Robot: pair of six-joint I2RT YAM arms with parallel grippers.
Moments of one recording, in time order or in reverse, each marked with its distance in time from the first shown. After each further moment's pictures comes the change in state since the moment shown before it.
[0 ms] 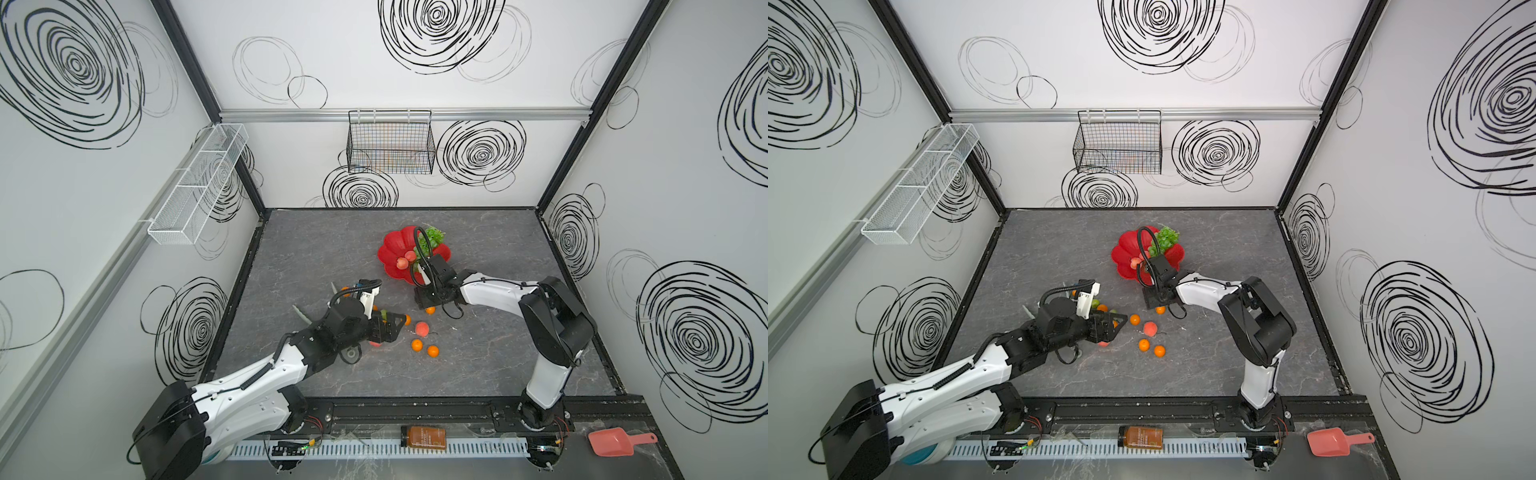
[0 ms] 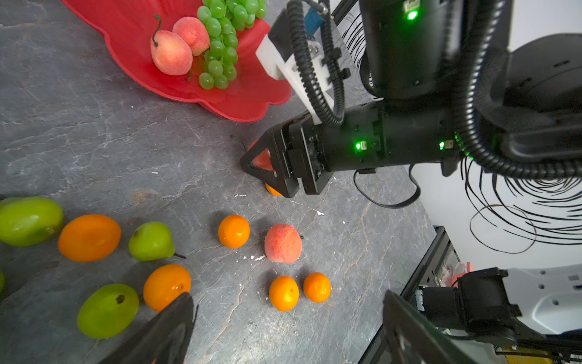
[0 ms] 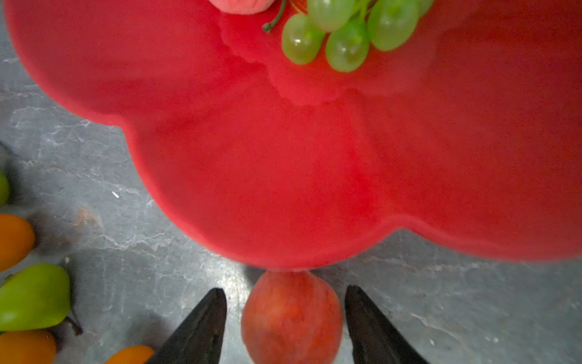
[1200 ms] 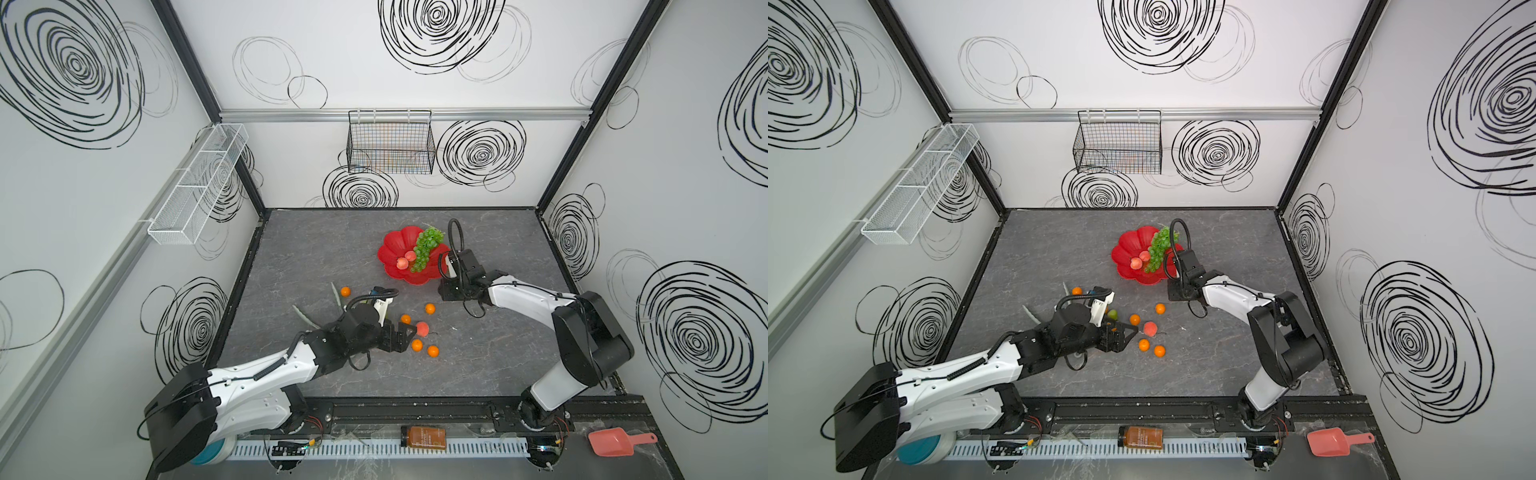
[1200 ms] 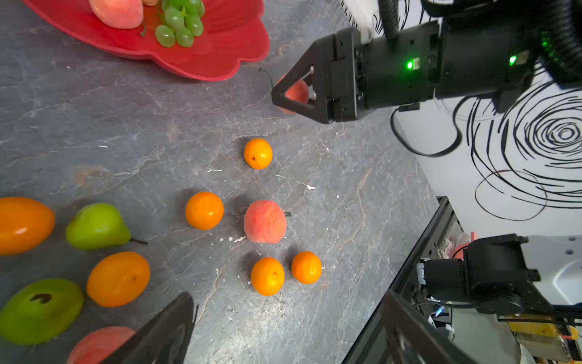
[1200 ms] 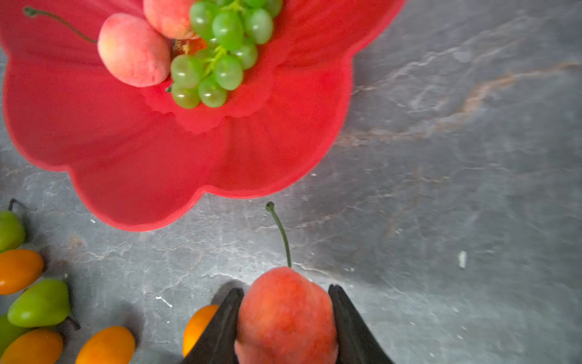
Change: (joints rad) left arm -0.126 0.101 0.029 0.023 -0.039 -0.009; right arm -0.164 -0.211 -0.144 0.010 -0.029 0.065
